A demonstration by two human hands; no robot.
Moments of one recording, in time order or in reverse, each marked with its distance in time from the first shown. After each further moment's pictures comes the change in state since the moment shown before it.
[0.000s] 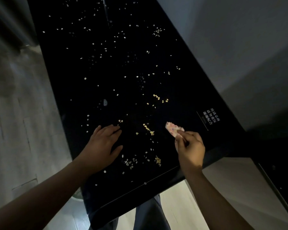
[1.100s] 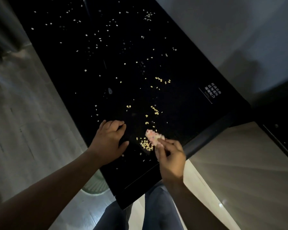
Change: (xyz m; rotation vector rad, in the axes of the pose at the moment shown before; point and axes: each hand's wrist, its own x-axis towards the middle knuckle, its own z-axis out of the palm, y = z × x) left_hand -0.029 -0.025 0.005 0.070 -0.041 0.121; right_hand -0.134 -0.041 0.060 0.171 0.018 0.150
